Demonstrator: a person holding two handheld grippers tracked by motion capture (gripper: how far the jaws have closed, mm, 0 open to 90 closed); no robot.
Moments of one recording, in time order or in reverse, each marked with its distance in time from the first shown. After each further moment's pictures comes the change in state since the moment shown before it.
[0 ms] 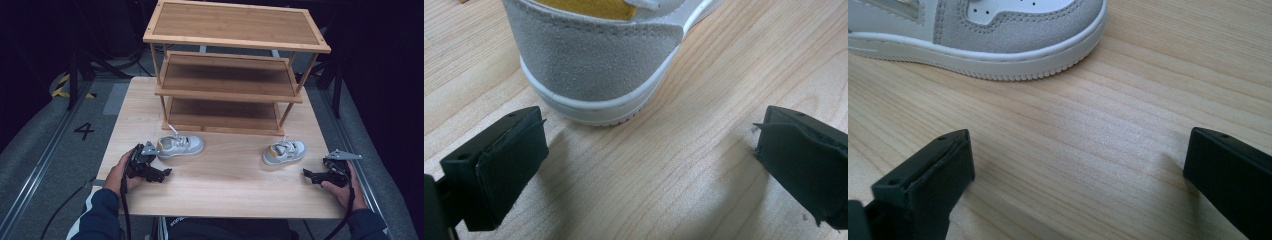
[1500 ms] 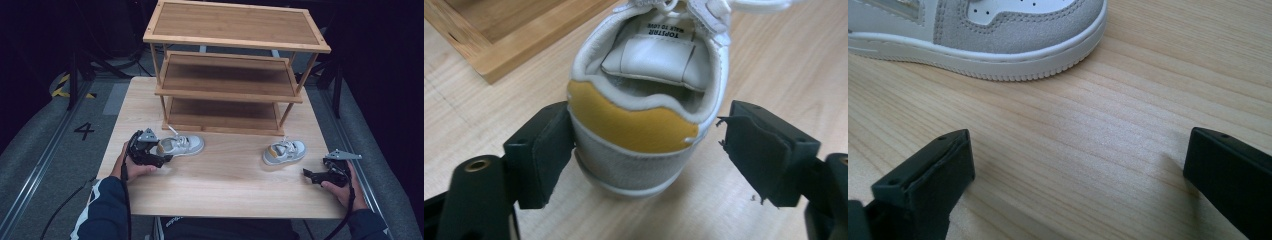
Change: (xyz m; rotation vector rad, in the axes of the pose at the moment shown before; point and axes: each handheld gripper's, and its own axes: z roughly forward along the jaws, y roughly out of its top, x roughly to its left) left arm 0.019 0.031 -0.013 -0.064 -0.091 0.033; right arm 0.000 0.000 0.000 0.000 0.001 -0.001
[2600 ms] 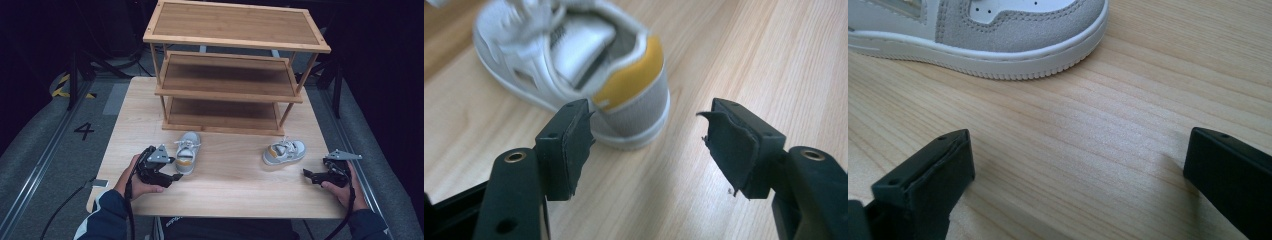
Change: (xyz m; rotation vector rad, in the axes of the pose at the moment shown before) left arm -0.071 0.011 -0.020 0.023 -0.079 0.170; right arm 0.000 0.000 0.000 0.001 0.004 -0.003
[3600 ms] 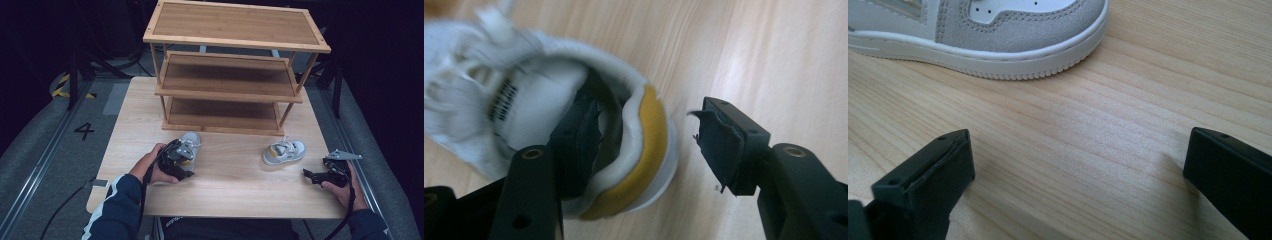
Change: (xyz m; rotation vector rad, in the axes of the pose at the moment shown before) left arm 0.010 0.043 0.055 0.308 -0.105 0.200; right arm 0.000 0.000 0.000 0.000 0.001 0.000
